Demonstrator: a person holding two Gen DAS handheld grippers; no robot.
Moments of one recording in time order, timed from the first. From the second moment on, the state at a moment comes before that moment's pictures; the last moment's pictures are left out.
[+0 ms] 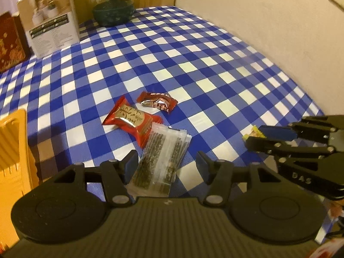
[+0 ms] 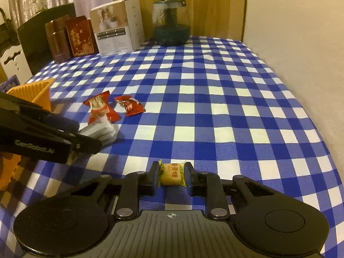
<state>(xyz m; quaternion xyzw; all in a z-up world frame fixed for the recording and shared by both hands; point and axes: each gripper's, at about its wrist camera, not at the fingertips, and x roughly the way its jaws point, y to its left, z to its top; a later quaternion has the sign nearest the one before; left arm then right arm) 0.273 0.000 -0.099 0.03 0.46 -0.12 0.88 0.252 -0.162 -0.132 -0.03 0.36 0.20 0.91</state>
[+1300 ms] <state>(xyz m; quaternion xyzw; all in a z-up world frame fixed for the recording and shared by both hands) 0.159 0.005 -0.028 -0.05 0.44 -0.07 0.89 0.165 -0.168 -0.052 0.02 0.35 0.17 0.92</state>
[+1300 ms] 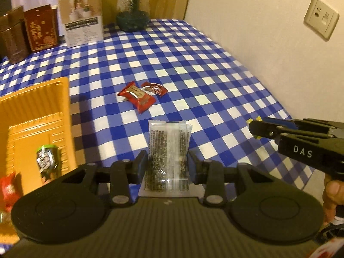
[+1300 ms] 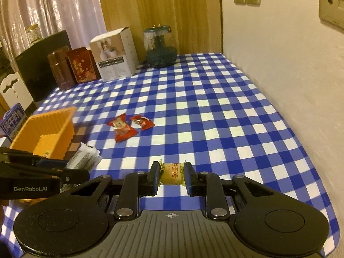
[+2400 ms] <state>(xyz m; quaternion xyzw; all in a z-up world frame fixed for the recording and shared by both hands) 0.034 0.113 0.019 -0.09 0.41 0.03 0.91 0.085 -0.042 -0.008 -0.04 0.32 0.27 0.91</state>
